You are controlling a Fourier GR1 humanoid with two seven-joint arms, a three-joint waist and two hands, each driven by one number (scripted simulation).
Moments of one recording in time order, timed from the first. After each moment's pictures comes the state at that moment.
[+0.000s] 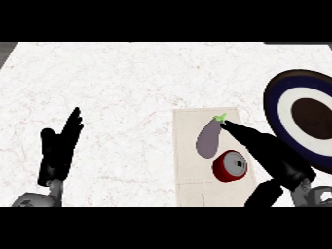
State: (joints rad) left arm -0.05 0.27 -0.19 -1.45 0.10 0.30 0.21; right arm -0.17 -0.48 0.42 -1.82 0.38 0.41 0.48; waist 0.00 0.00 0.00
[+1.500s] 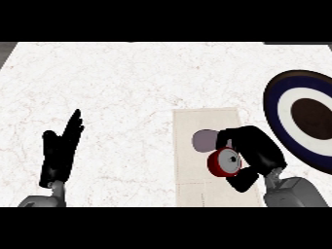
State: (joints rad) left arm -0.03 0.16 -0.08 -1.46 -0.02 0.20 0.21; right arm -0.18 -0.26 0.34 -1.60 0.81 0.36 0.24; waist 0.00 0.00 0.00
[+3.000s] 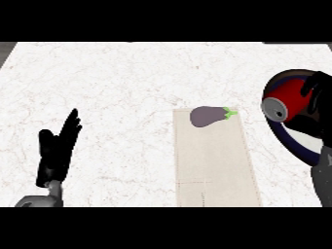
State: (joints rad) left arm -0.03 0.15 -0.04 -1.47 -0.04 0.18 0.22; right arm -0.27 -0.29 -0.01 -1.77 1.15 -0.14 0.45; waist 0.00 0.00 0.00
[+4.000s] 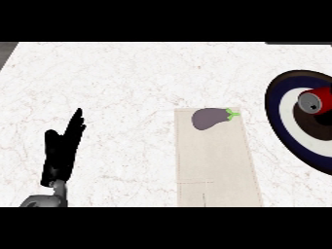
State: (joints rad) left arm -0.03 0.12 -0.04 -1.47 -0.07 0.16 0.22; right arm -0.43 -0.46 -0.26 -1.14 0.94 -0.03 0.19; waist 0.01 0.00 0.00
